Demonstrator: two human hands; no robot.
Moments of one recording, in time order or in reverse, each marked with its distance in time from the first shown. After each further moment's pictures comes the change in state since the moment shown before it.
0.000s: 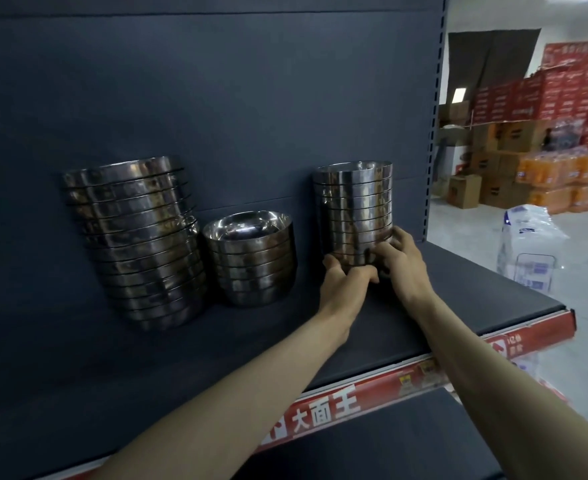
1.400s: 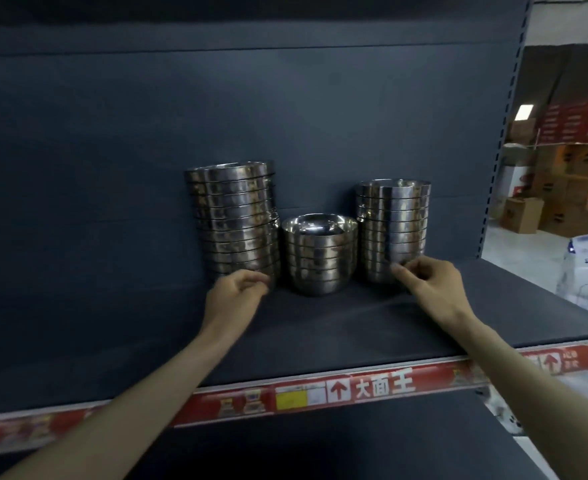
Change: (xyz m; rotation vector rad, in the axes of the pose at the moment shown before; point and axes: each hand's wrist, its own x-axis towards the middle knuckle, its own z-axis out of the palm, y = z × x) left_hand -0.107 0.001 -0.228 0.322 0.477 0.176; right_hand -0.045 -0.016 0.027 -0.290 -0.110 -0.342
